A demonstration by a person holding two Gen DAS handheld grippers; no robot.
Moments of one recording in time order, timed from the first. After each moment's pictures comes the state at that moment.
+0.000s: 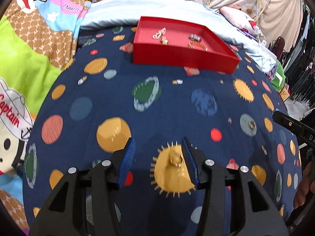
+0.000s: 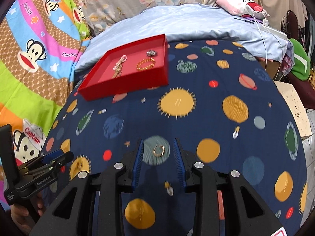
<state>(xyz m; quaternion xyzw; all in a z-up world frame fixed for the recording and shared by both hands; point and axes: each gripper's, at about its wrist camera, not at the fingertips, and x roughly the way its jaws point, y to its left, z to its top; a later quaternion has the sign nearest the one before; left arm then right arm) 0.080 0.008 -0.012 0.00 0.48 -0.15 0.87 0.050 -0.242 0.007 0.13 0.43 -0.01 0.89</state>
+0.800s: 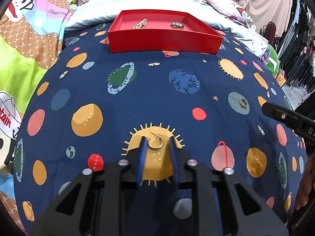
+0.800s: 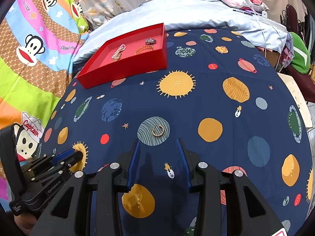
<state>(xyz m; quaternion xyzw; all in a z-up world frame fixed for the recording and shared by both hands) 0.061 -0.022 -0.028 0.03 0.48 -0.18 0.86 0.038 -0.238 -0.011 0.14 0.45 -0.01 0.88</state>
